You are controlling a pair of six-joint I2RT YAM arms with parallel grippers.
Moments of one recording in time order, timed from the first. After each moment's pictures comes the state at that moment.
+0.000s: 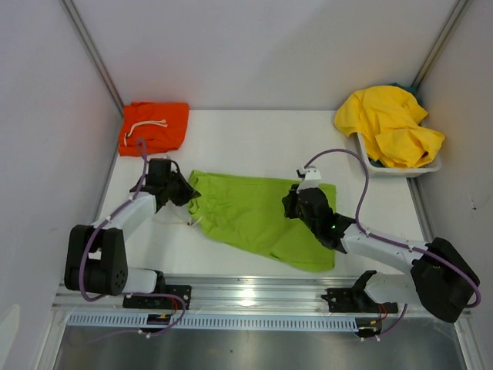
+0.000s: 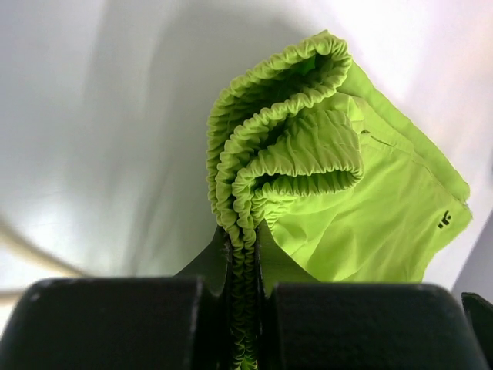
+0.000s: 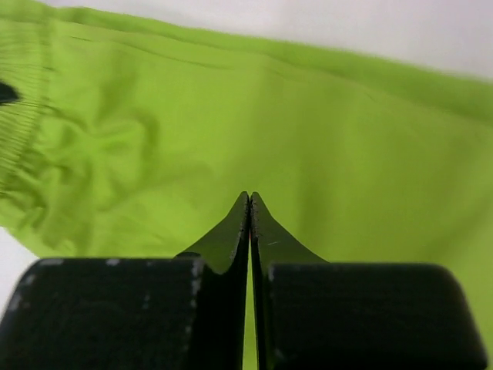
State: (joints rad) left arm -0.14 1.38 0.72 -0.21 0.24 -0.76; right arm 0.84 1.24 0.58 0.25 0.34 0.48
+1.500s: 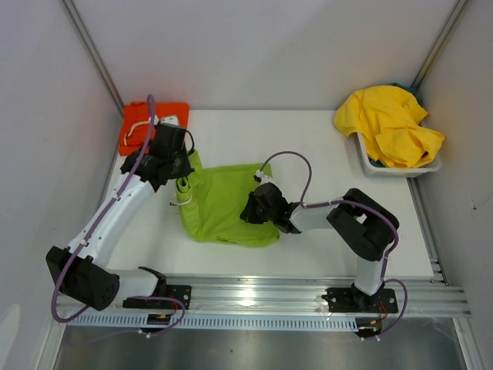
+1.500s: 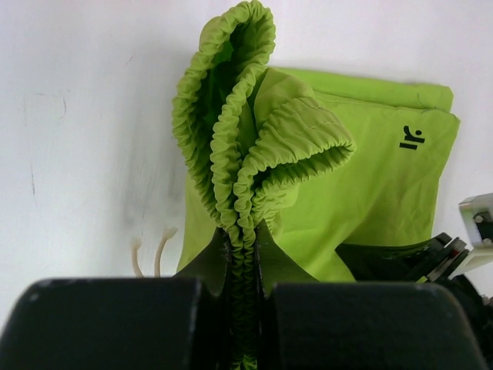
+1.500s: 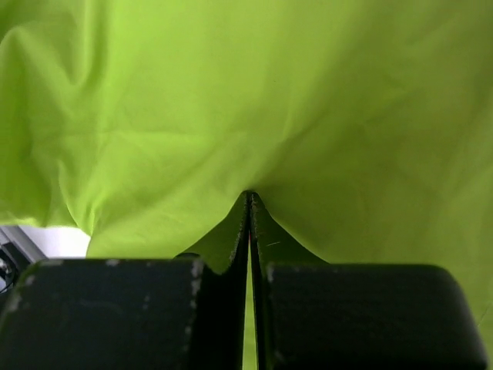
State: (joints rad) left arm -0.36 1.27 1.29 -0.83 -0.28 -0.49; right arm 0.86 1.85 0.87 0.33 -0.02 0.79
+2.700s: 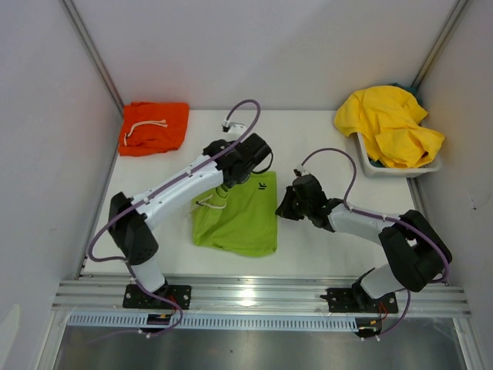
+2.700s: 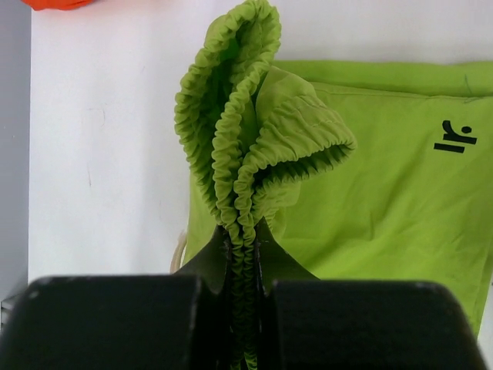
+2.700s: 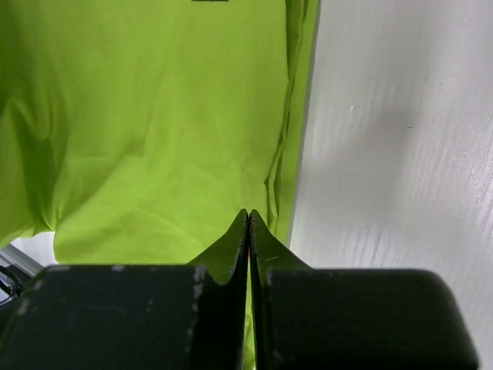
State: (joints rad) left arm -0.82 1.70 1.65 -1.15 -0.78 -0.66; right arm 0.64 1.48 0.70 0.03 -0.07 0.75
